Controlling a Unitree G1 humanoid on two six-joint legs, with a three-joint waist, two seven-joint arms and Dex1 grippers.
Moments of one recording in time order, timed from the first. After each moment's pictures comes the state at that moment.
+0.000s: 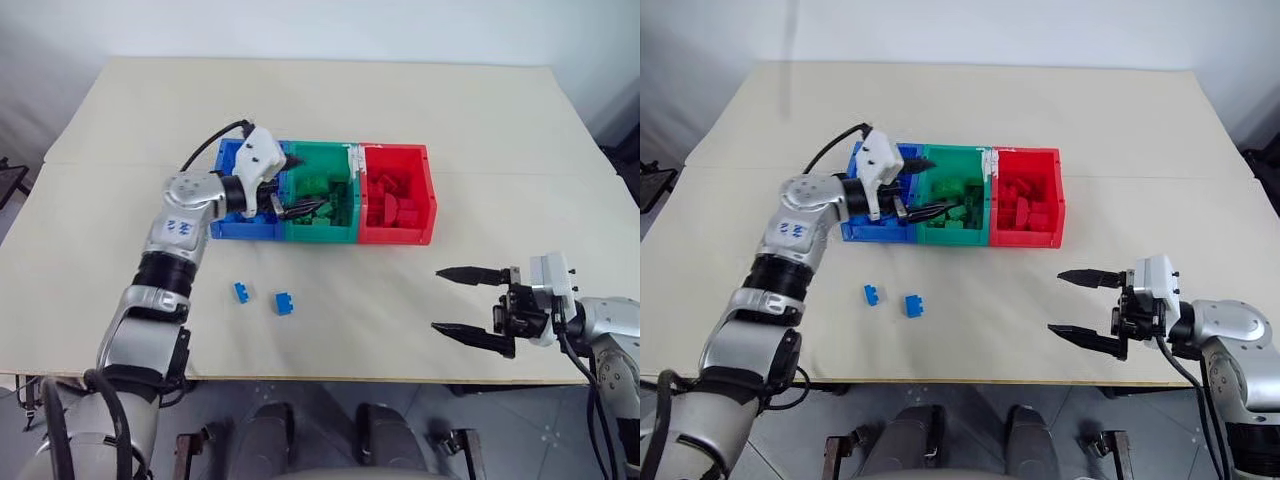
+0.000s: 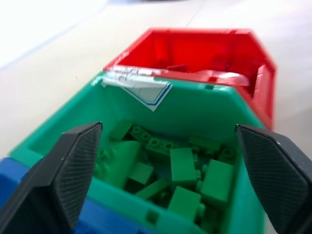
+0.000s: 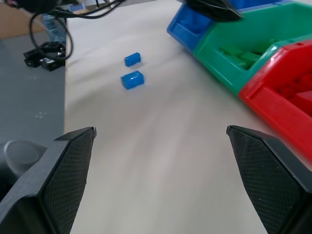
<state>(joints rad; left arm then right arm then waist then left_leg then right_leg) -0.90 0.46 -0.06 0.55 -0.19 0.01 -0.98 -0.07 -0.77 -0.22 -0.17 0.62 0.23 1.32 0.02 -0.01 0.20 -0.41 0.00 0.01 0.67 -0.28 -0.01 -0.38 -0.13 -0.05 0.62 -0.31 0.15</state>
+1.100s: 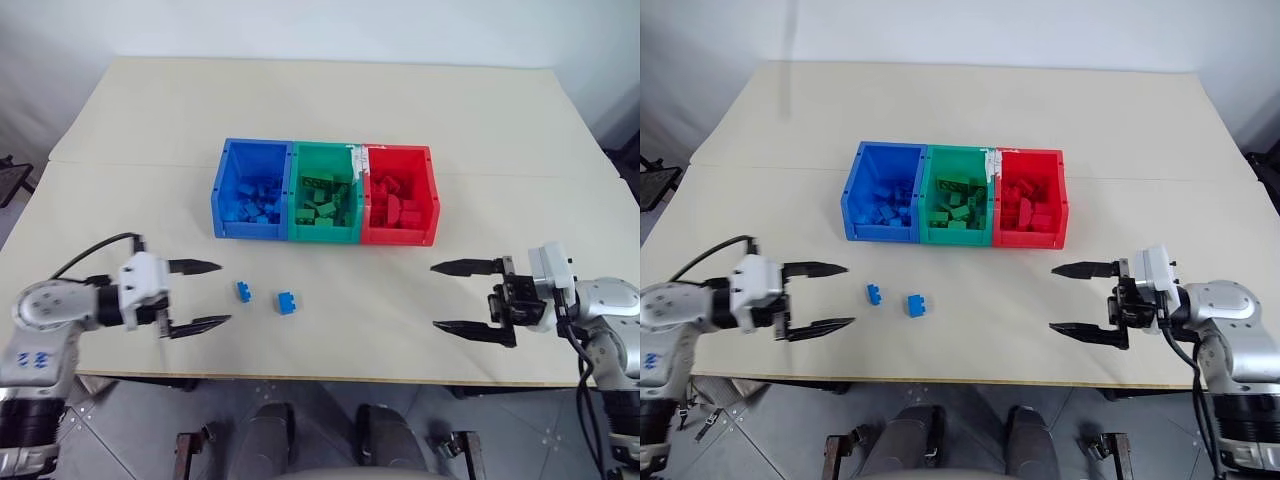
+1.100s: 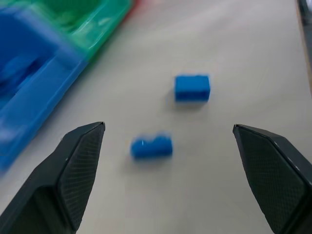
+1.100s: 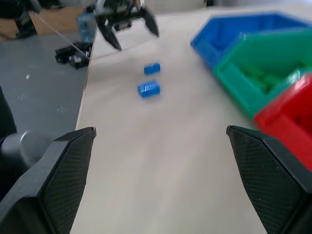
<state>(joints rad) -0.22 0.80 0.08 -0.04 -0.30 0.03 -1.19 -0.16 -0.80 -0.20 -0.02 0.62 0.14 1.49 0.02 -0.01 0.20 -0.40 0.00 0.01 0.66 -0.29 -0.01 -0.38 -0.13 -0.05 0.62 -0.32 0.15</state>
